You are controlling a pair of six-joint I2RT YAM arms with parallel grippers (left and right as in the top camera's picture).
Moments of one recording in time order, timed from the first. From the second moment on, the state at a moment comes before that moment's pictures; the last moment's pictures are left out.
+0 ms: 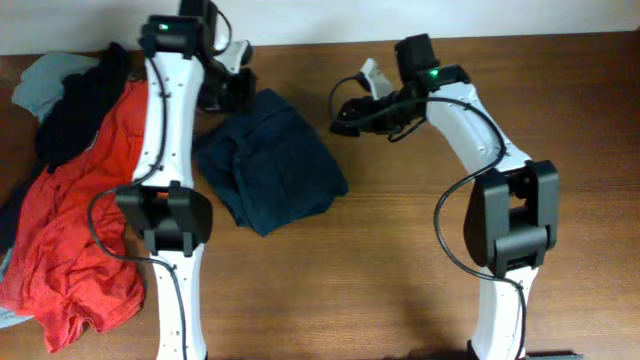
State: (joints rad) left arm -0.12 2.49 2.69 -1.59 0.35 0.01; right arm 0.20 2.19 1.85 -0.86 -0.69 0.02
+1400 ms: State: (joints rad) left arm -0.10 2.50 2.34 -1.32 0.37 -0.18; right arm 0.44 2.37 1.85 -0.54 -0.74 0.57
